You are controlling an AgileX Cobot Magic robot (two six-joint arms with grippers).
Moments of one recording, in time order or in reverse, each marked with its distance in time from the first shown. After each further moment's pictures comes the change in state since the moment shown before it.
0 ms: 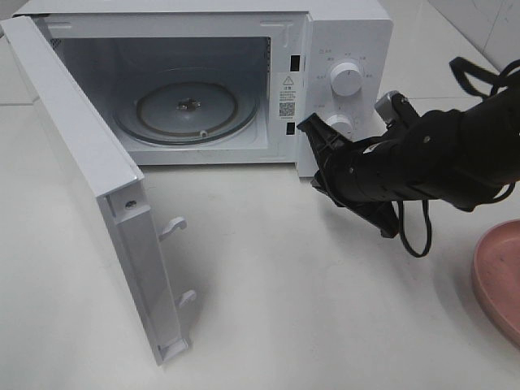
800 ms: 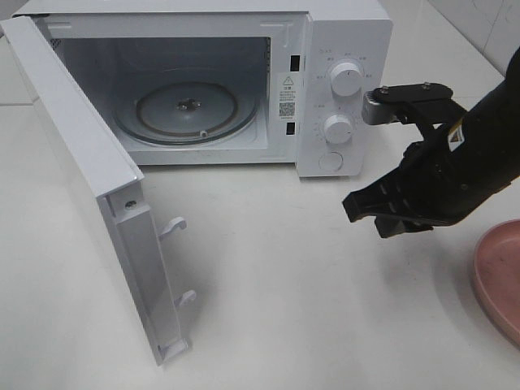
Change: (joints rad) left arm 0.000 0.000 0.000 0.000 0.000 0.000; right arm -0.077 -0.342 0.001 -0.723 0.807 -0.324
